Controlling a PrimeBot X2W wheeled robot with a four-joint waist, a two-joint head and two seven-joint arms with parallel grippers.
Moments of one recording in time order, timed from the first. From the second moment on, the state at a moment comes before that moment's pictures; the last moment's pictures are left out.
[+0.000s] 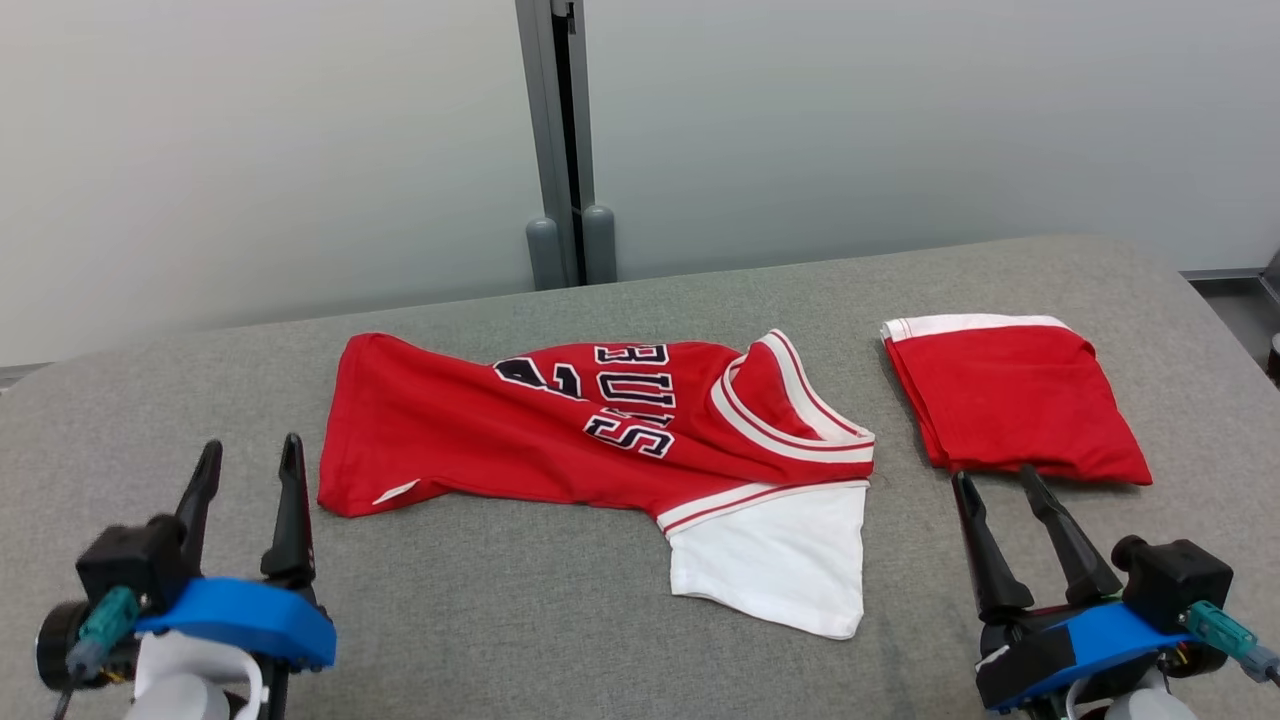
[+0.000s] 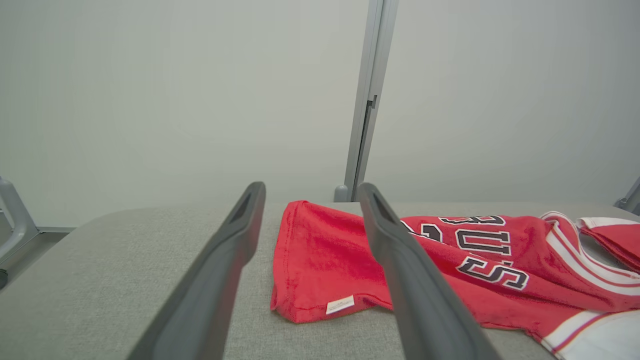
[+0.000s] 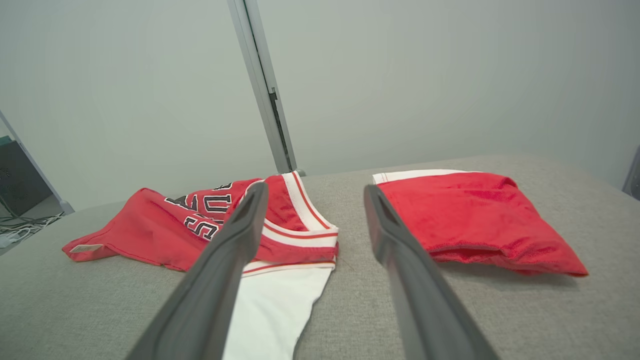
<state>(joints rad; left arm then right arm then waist) -0.24 0.41 -0.35 0.40 -0.62 0.07 -0.26 -0.12 -0.17 0.14 0.31 0.38 0.13 -0.26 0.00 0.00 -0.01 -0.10</state>
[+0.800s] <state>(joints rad) 0.06 0.19 -0.16 0.19 -0.39 0.02 -0.26 -0.10 -0.18 0.21 0.51 0.46 0.13 -0.14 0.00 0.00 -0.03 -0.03</state>
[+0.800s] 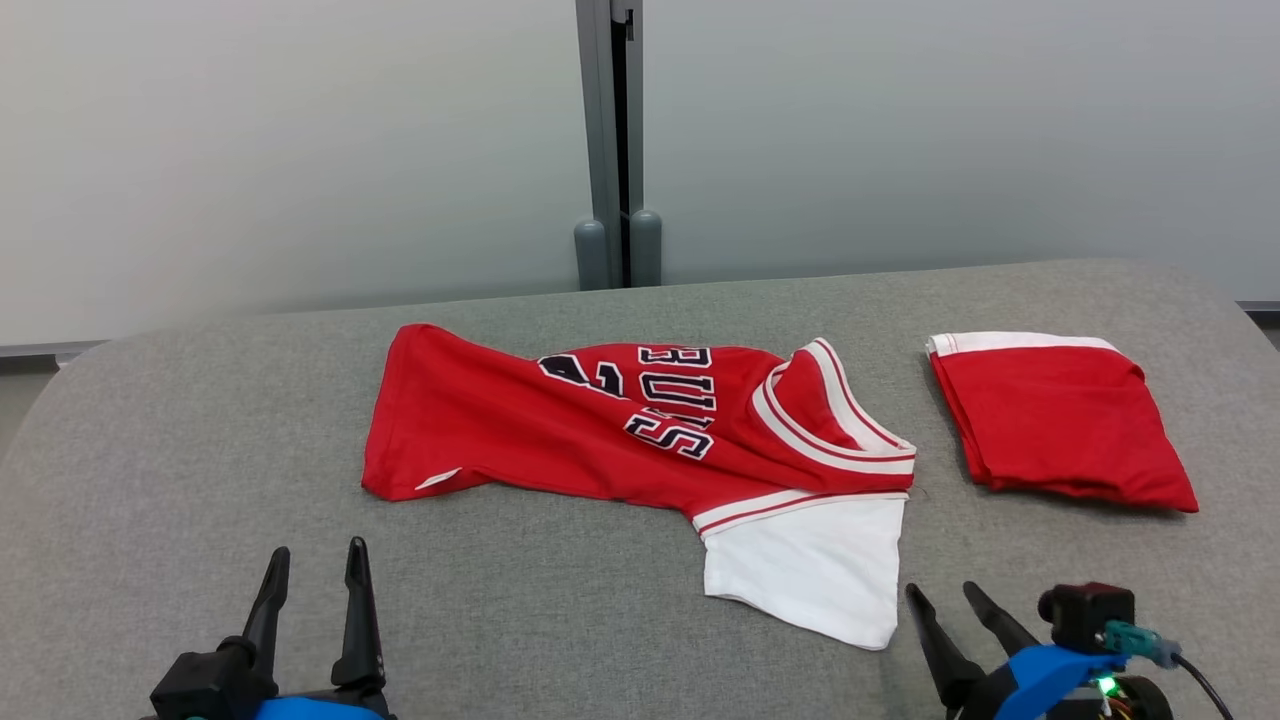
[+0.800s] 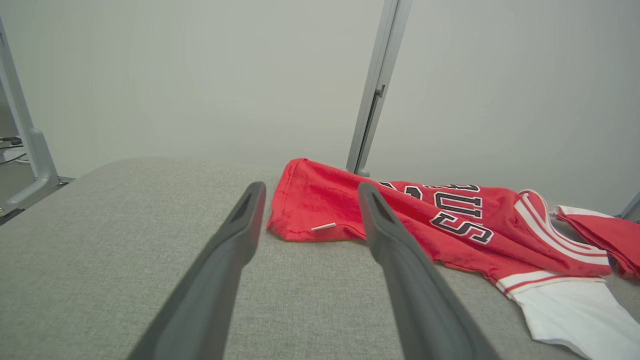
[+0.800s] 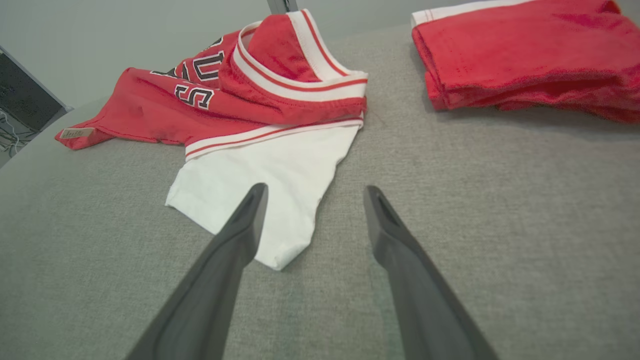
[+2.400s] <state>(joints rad) 0.03 0.11 -0.09 0.35 -0.31 -0.09 -0.26 -0.14 -0.32 0.10 0.59 0.53 0.13 0.22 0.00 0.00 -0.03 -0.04</state>
